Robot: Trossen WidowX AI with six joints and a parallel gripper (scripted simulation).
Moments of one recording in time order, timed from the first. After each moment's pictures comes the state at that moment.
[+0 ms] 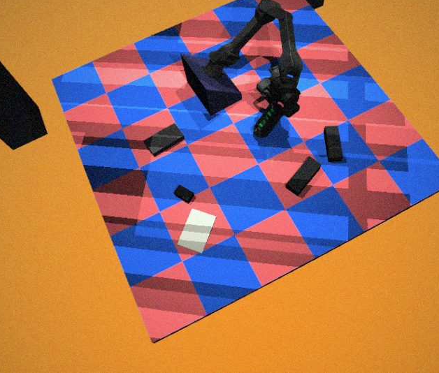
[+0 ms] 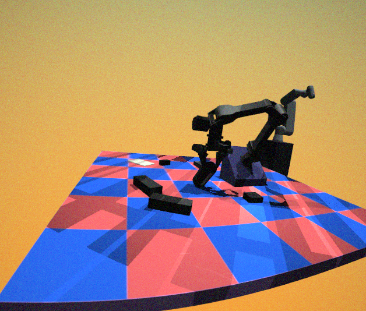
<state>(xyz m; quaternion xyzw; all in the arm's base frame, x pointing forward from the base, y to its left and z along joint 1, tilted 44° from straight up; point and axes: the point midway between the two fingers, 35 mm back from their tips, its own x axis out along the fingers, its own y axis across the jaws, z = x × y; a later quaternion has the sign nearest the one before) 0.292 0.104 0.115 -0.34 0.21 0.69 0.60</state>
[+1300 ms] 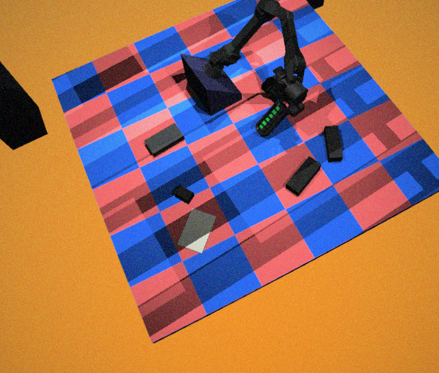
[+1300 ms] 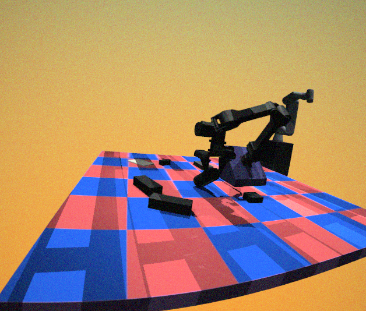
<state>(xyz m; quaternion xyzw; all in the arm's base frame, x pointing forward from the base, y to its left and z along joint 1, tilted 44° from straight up) 0.286 0.136 0.119 -0.34 0.20 0.69 0.60</state>
